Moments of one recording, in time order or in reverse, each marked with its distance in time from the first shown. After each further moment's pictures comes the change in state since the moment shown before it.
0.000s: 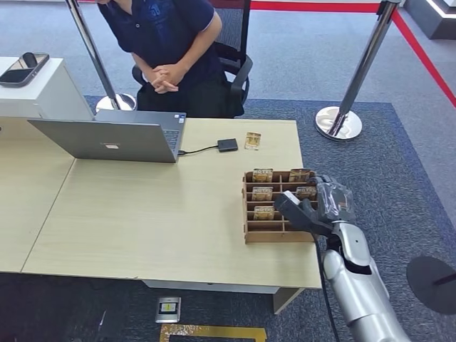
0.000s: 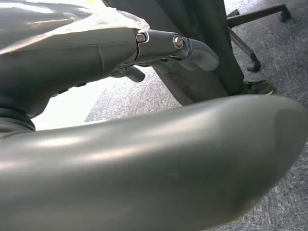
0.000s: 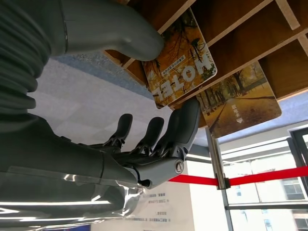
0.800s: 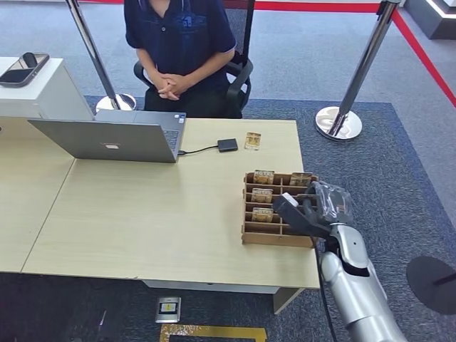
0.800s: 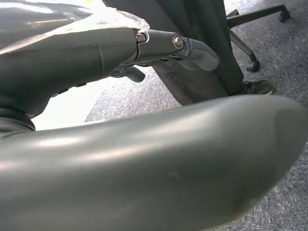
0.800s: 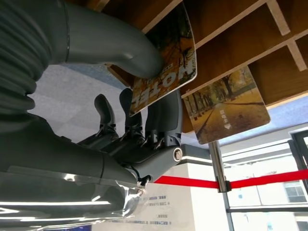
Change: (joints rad) left arm 0.001 -0.001 0.000 0.000 0.000 -0.003 -0.003; right arm 0.013 0.007 0.001 -0.007 -0.001 0.006 0.006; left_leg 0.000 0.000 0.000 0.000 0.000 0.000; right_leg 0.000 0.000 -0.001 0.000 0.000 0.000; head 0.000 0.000
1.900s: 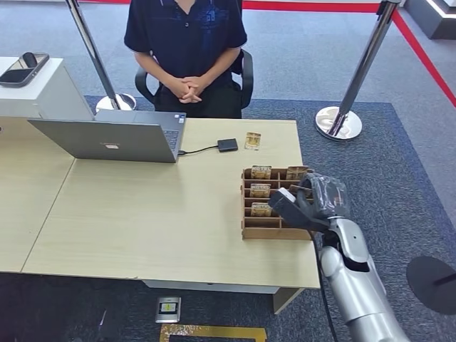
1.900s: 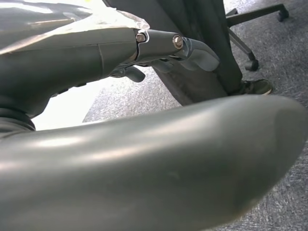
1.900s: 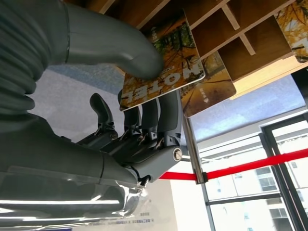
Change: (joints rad) left arm -0.001 -0.004 0.010 0.001 0.015 0.006 -0.008; right arm -0.045 -0.019 0.046 -0.120 -0.065 0.035 -0.066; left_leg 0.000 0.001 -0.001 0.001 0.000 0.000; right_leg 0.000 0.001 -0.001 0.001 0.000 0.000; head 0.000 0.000
